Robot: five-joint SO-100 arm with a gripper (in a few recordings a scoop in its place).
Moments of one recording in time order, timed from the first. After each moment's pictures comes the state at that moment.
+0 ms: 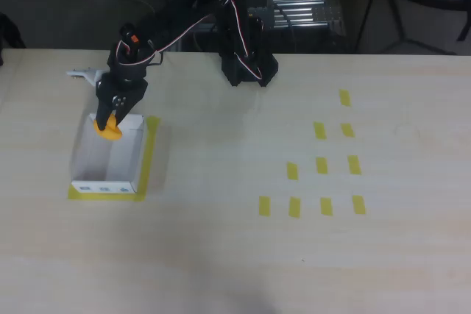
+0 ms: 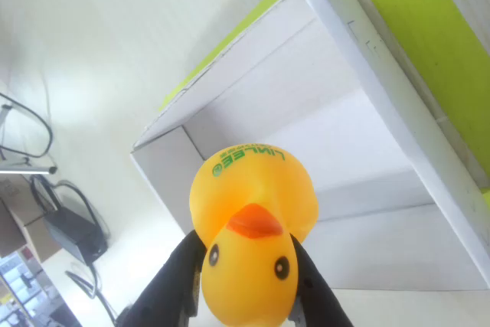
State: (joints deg) arm 51.7 89.4 99.2 44.8 -12.5
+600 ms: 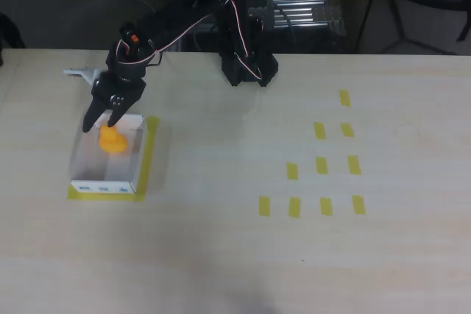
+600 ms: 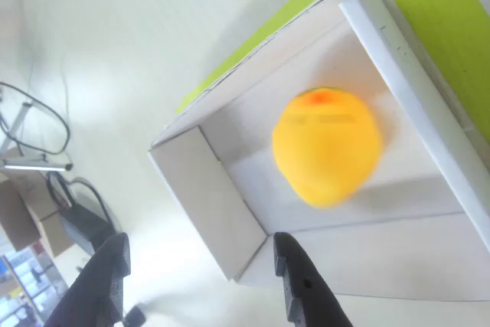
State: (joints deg) arm 51.7 89.4 99.2 42.6 -12.5
